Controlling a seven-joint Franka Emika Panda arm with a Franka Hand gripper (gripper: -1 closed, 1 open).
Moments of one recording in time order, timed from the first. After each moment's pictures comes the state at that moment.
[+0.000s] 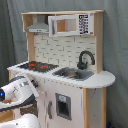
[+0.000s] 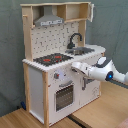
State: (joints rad) arm -0.86 -1.48 1.39 -2.50 -0.82 3.43 0.56
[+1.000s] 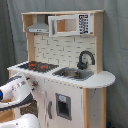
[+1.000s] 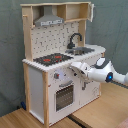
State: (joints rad) arm -0.85 -1.48 1.40 -2.46 -0.82 3.44 0.76
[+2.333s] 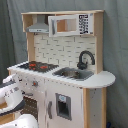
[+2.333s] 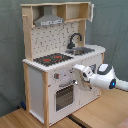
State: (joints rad) arm -0.74 -1.50 1.46 -2.46 -0.68 3.38 0.99
